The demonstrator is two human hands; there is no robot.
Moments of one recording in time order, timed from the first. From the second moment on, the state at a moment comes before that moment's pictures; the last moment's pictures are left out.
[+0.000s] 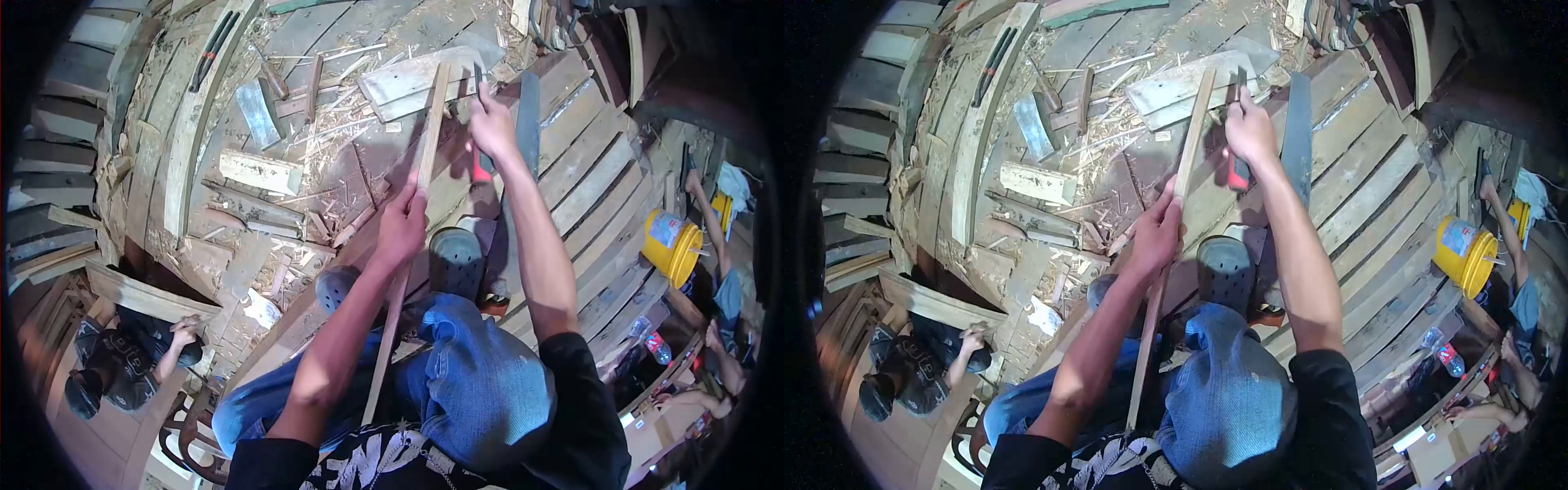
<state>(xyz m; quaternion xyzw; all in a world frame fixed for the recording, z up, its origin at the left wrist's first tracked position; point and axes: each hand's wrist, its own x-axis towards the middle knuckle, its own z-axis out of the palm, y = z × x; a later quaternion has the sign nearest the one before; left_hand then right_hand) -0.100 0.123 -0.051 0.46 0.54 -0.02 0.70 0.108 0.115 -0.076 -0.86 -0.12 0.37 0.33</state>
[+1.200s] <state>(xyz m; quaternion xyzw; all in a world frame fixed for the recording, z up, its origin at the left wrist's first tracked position) -0.101 0.134 -0.081 0.58 0.45 0.05 0.68 0.022 0.104 -0.040 -0.80 -0.17 0.46 0.33</state>
